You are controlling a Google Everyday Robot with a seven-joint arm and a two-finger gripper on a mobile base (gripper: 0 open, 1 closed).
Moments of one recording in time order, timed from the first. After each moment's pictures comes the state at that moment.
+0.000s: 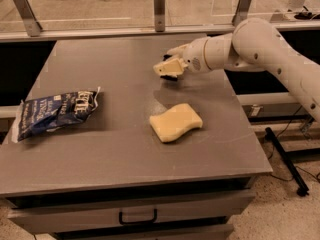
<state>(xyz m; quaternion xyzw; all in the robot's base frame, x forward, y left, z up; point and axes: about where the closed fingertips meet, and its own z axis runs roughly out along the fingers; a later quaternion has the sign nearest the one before) 0.700 -0.023 0.878 -0.44 0.72 0.23 0.48</state>
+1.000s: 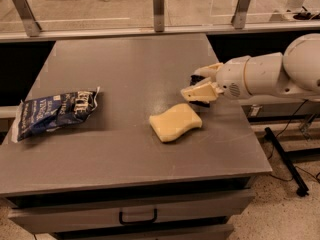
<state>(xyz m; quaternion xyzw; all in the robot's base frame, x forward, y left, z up) 0.589 -0.100 0.876 -0.44 0.74 0.19 0.46</state>
